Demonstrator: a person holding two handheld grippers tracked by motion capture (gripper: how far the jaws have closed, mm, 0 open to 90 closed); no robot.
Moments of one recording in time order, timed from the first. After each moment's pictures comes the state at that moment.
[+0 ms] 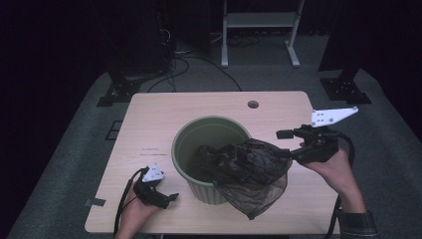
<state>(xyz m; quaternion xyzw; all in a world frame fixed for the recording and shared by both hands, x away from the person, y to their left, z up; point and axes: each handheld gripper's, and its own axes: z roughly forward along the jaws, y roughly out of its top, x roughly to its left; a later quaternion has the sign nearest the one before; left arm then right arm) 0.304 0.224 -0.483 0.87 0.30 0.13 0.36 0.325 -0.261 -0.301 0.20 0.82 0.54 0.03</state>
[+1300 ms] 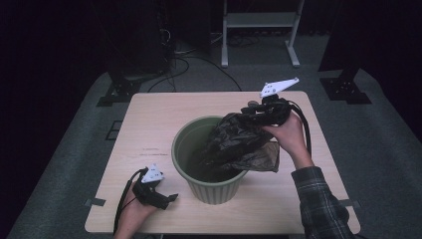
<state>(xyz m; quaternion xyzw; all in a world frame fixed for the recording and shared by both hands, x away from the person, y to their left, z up) 0.301 0.226 -0.483 0.87 0.30 0.13 0.36 0.421 -0.180 -0.298 0.22 0.84 0.48 0.11</state>
